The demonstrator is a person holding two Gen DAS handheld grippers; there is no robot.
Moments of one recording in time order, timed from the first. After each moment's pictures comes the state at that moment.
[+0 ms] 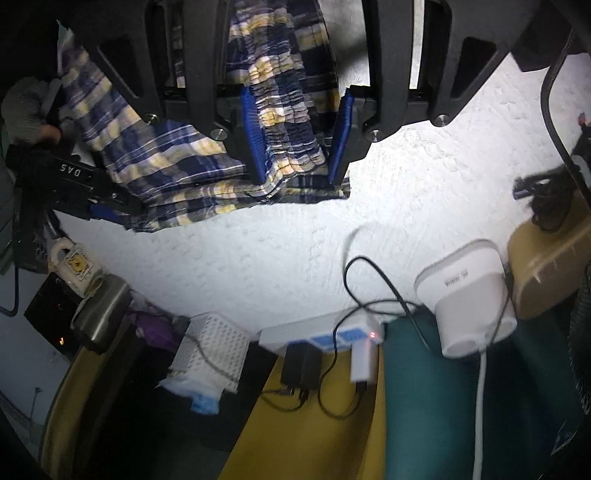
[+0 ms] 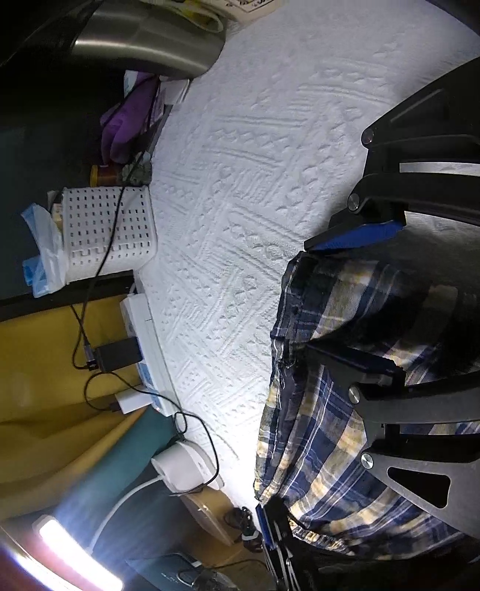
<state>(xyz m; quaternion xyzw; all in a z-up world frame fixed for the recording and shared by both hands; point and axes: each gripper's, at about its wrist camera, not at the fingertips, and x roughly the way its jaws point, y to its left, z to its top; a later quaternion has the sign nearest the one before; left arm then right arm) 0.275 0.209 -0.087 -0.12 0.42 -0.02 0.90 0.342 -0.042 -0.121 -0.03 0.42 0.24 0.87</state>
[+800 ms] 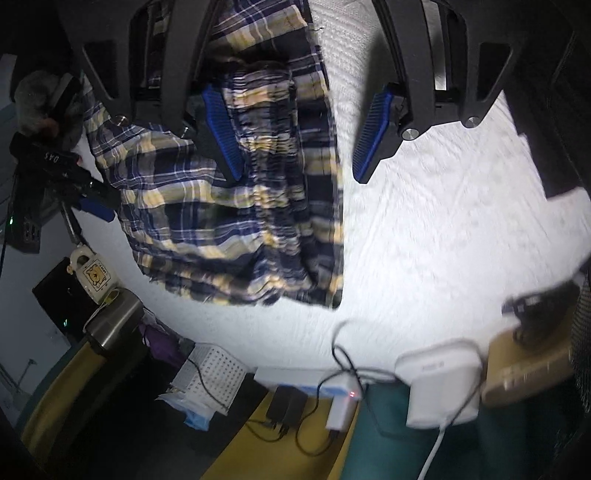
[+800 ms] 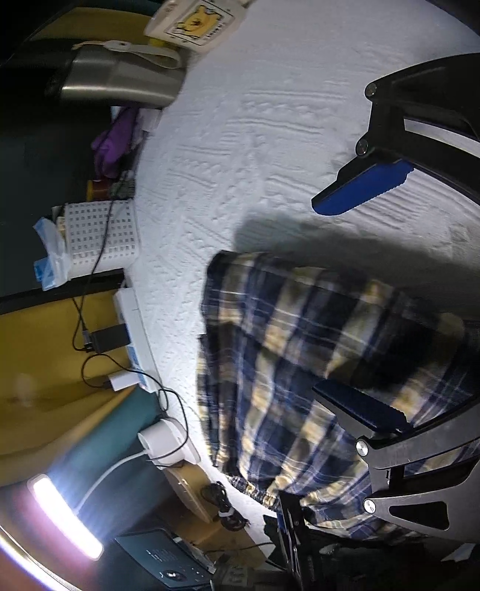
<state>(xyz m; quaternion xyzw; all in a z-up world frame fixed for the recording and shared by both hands) 0.215 0.214 -0.117 -0.20 0.45 -0.03 0.87 0.272 -0.070 -0.118 -0.03 0.43 0.24 0.87</state>
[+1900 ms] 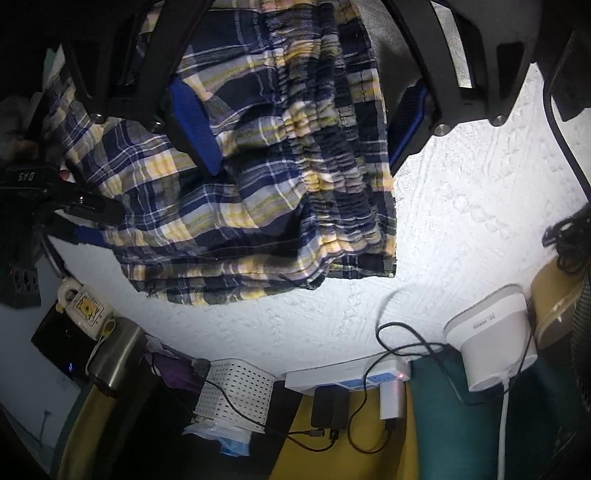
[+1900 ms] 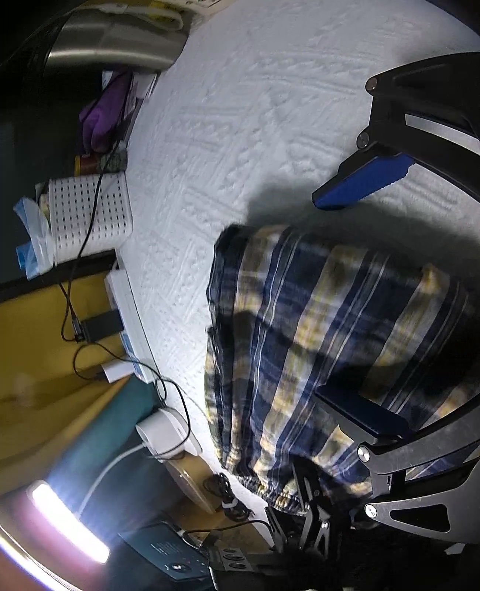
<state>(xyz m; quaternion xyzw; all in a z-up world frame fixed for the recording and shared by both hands) 0.258 0.174 -0.122 -0.09 0.45 -0.04 0.89 0.304 -0.052 -0.128 -0.01 0.44 0.28 0.85</state>
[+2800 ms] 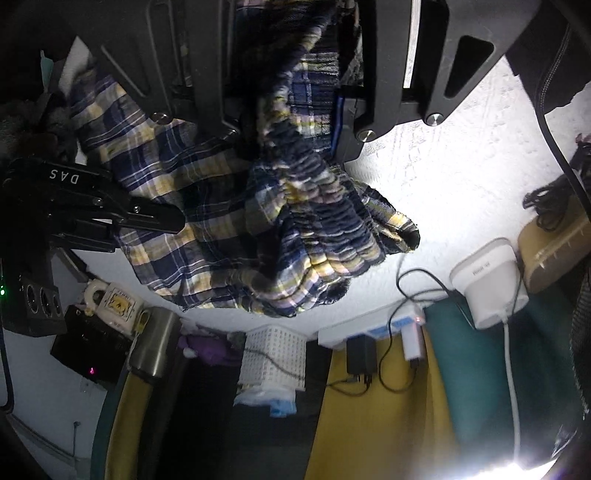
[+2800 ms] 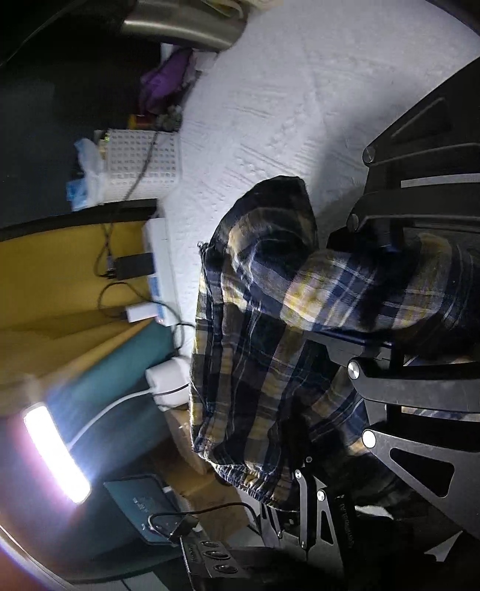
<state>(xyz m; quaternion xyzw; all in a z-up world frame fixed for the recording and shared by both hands) 0.229 0.148 -0.080 -0.05 0.38 -0.05 0.92 0.262 -0.033 -0.091 -0.04 0.37 0.34 0.87</state>
